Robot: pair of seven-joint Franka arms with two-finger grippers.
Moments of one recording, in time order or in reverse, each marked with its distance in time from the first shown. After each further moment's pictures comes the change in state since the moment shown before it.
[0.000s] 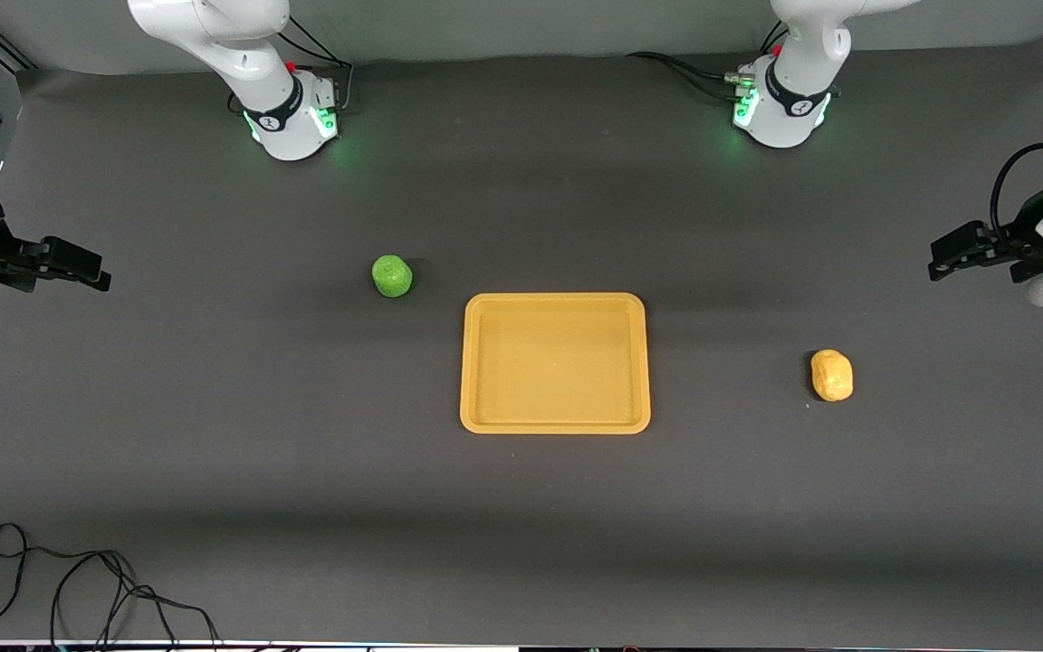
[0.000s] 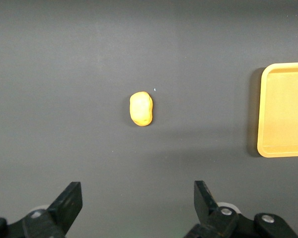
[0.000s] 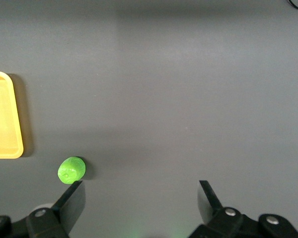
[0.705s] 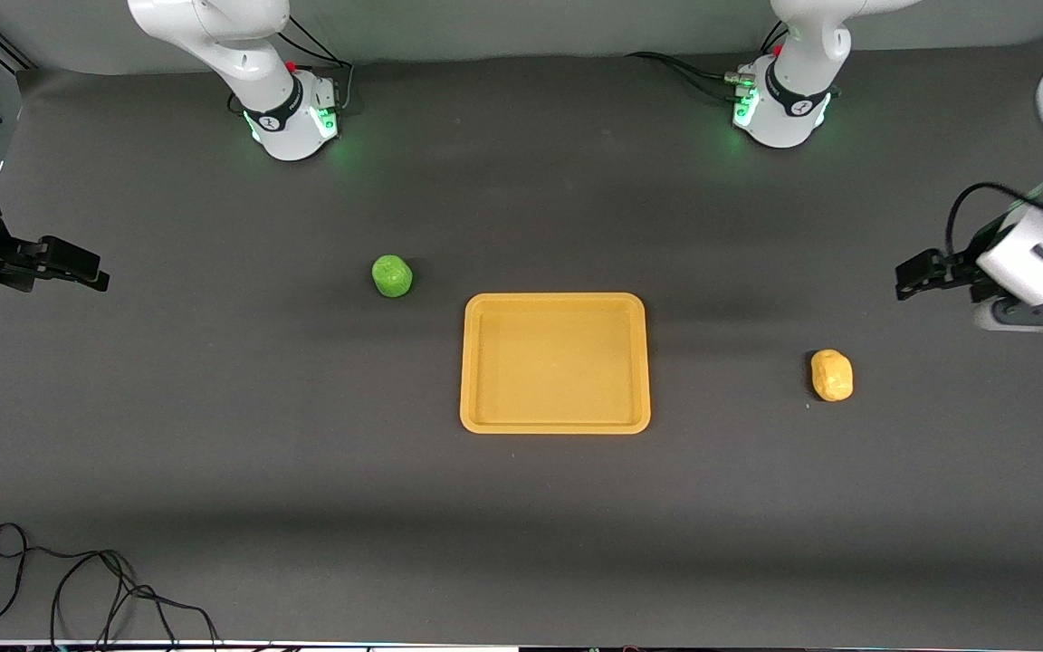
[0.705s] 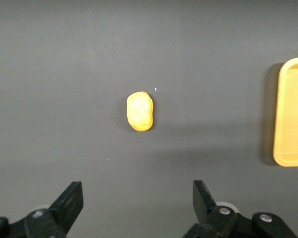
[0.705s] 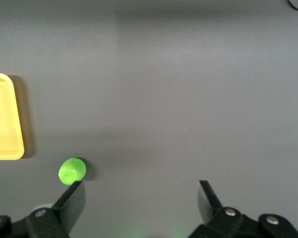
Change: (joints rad) left arm -0.001 -0.005 0.000 -0.232 0.007 0.228 -0.001; right arm 0.000 0.000 -0.002 0.004 0.001 0.000 0.004
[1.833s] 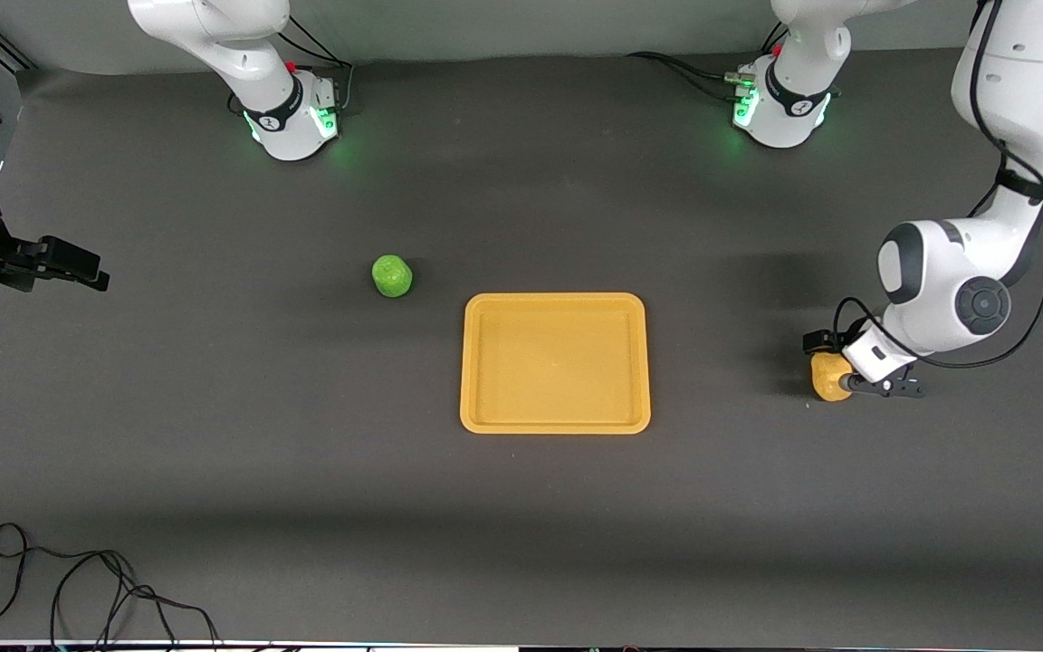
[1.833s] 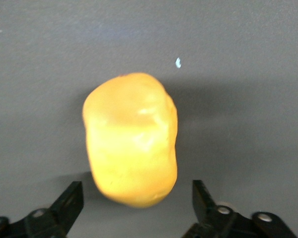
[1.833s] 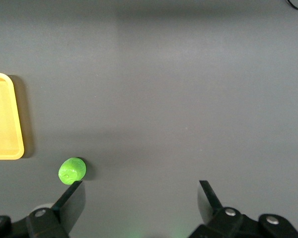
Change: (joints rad) left arm 0.045 0.441 -0.001 -0.250 0.004 0.595 0.123; right arm 0.000 0.000 0.000 -0.001 0.000 -0.001 0.000
